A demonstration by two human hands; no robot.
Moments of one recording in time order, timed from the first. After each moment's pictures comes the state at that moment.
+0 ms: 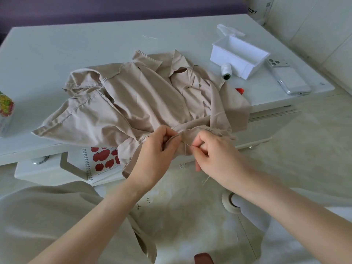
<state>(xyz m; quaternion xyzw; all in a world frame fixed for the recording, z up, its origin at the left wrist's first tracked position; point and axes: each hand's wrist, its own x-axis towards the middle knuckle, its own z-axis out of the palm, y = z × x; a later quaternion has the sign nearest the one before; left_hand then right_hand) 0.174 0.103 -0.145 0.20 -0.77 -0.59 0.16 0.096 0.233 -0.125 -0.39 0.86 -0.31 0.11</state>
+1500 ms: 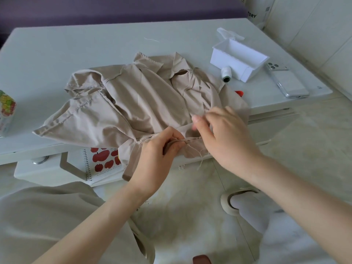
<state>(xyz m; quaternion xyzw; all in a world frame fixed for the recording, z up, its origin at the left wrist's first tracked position) 0.183 0.107 -0.136 0.14 -0.83 -0.51 0.19 0.082 0.220 -0.091 -0.39 0.90 -0.20 -0.03</state>
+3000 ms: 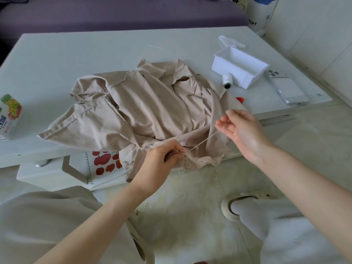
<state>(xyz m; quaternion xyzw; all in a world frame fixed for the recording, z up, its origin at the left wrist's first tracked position) 0.178 0.097 -0.154 0.14 -0.84 -0.51 0.11 0.026 0.232 -0.111 0.00 0.63 -0.74 0.23</state>
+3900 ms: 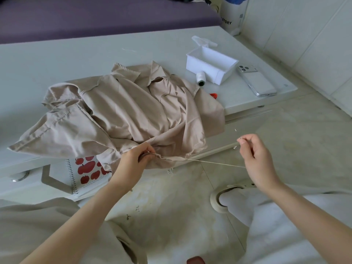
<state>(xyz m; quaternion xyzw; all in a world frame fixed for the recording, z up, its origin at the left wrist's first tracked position) 0.173 0.082 -0.187 0.17 -0.88 -0.43 0.09 0.040 0.350 -0.179 -0.16 0.87 -0.47 -0.03</state>
